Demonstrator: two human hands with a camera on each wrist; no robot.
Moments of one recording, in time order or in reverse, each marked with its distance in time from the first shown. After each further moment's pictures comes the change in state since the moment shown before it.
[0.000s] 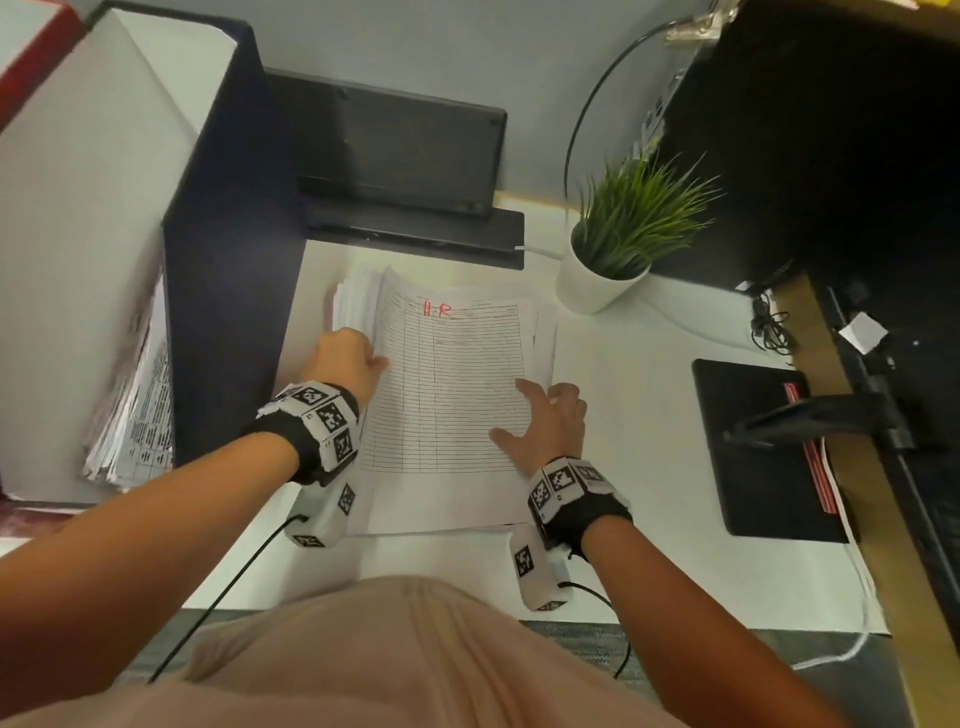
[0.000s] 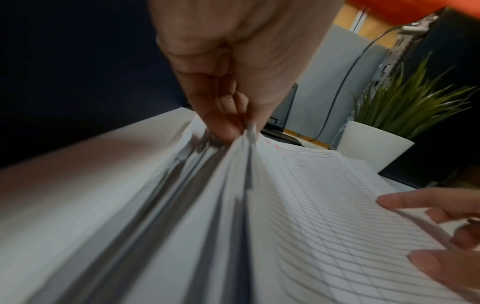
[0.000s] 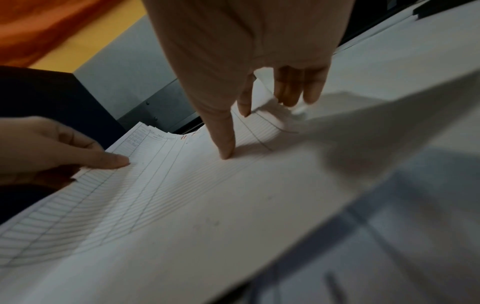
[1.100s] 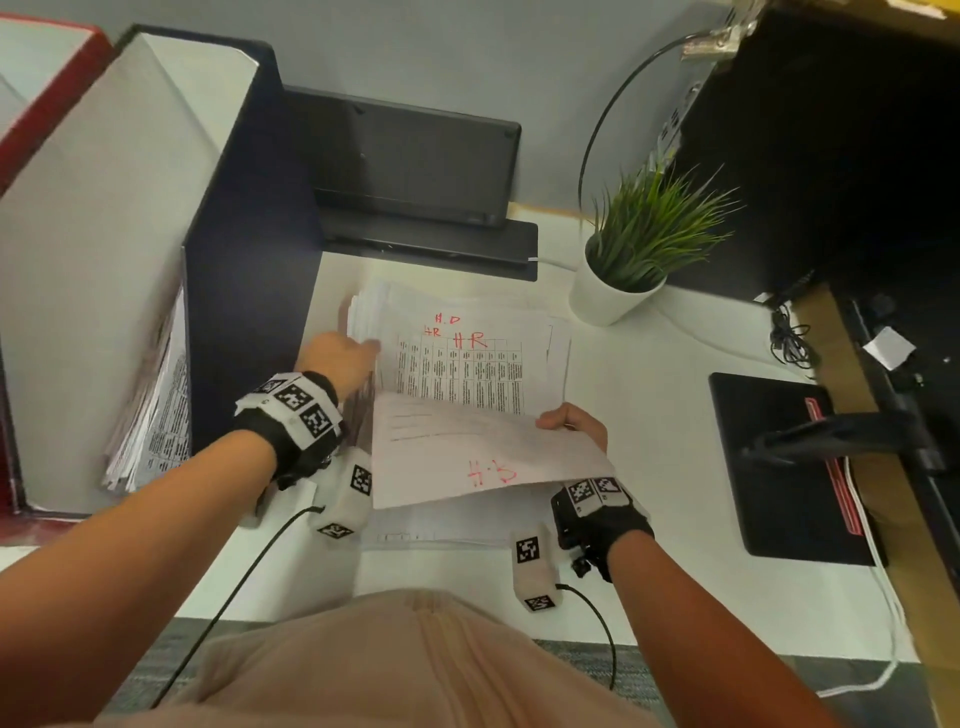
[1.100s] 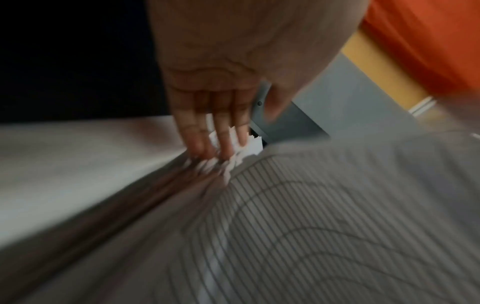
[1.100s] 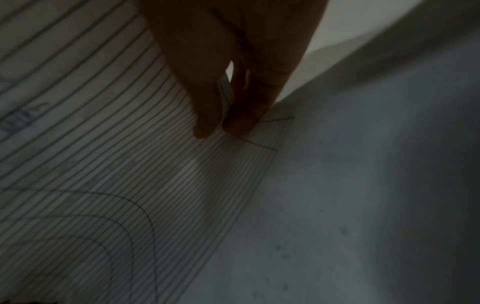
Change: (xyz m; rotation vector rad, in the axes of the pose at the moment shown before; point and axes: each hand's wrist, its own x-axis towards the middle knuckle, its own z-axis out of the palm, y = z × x) left_hand 0.011 -0.005 -0.024 -0.381 -0.063 -0.265; right_hand 0.017 0.016 -0.005 1.298 -0.053 0.455
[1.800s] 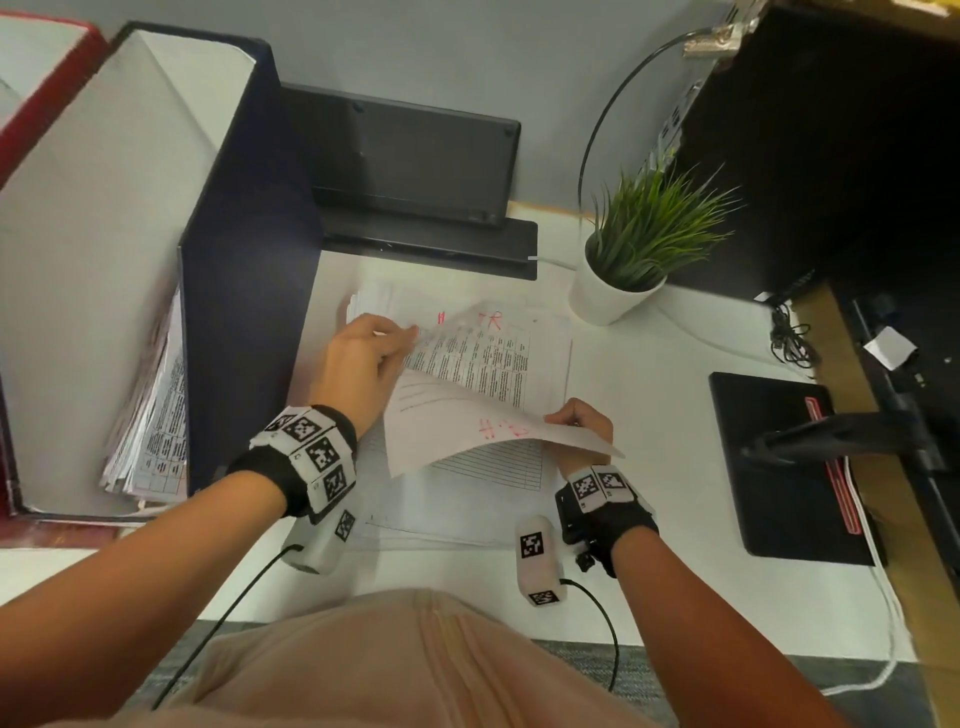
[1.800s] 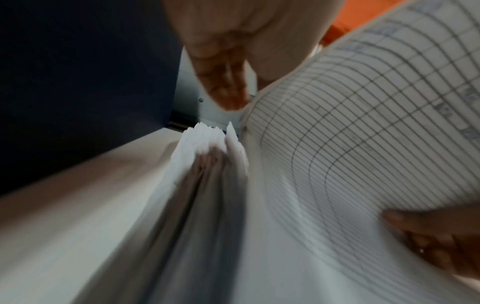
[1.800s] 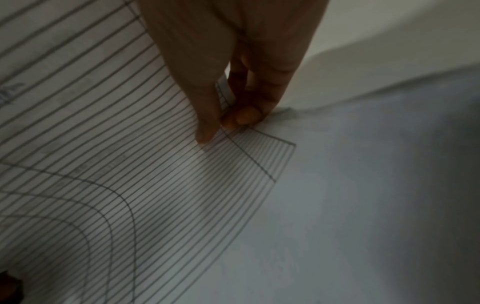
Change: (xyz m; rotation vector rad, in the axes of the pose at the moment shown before) left_hand -0.030 -0.003 0.012 0.207 0.218 0.833; right_hand -0.007 -0.005 0.004 -0.512 0.099 -0.392
